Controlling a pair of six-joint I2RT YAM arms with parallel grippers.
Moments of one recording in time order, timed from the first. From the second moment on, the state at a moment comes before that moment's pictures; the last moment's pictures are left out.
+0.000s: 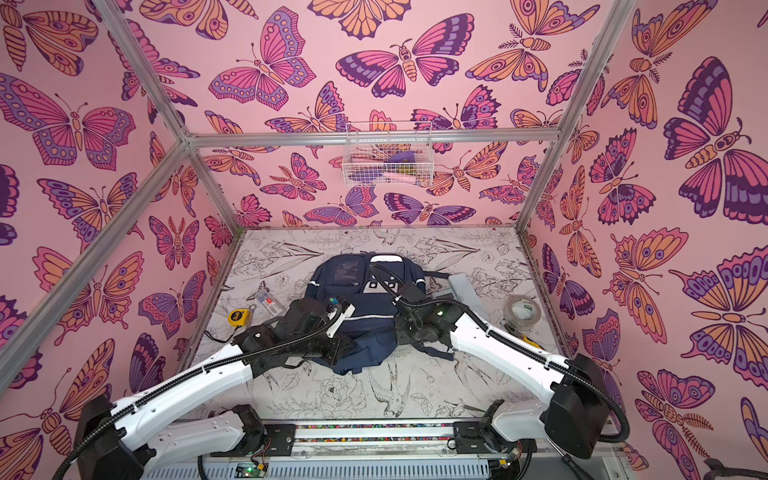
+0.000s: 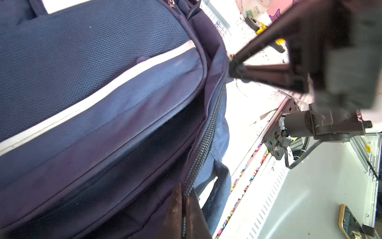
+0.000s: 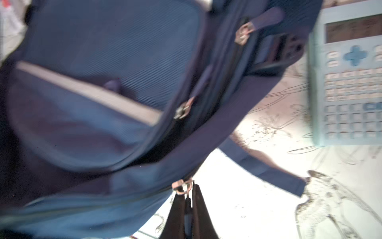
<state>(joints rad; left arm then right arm) -0.80 1.07 0.82 -0.56 0.26 -0.35 0.79 1.35 1.06 -0.83 0.08 0.62</state>
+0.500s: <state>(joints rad) -0.80 1.08 0.81 -0.56 0.27 -0.39 0.68 1.59 1.12 -0.78 0.12 0.49</state>
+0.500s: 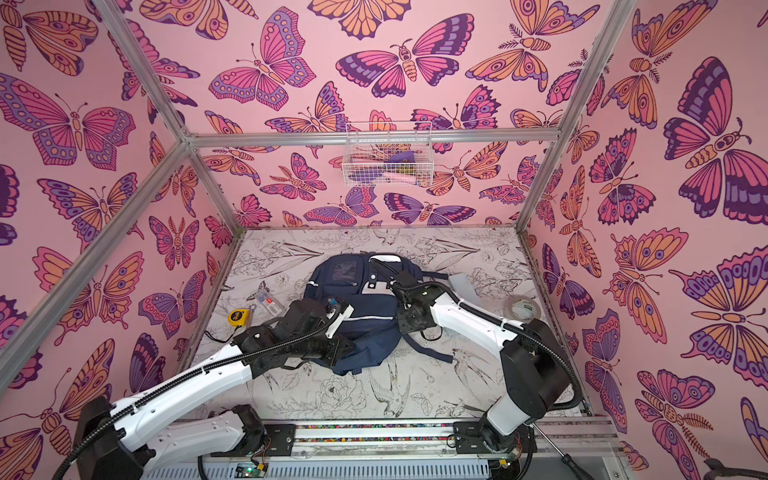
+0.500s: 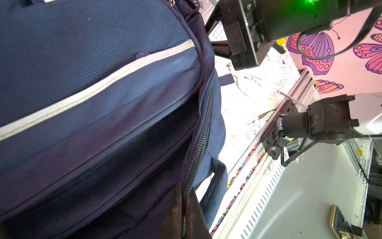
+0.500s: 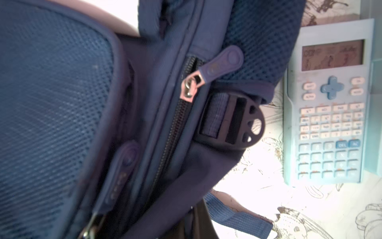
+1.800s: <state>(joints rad) -0.67 1.04 0.70 -0.41 0.25 -0.69 0.79 1.36 0.83 -0.42 -0.02 1.10</state>
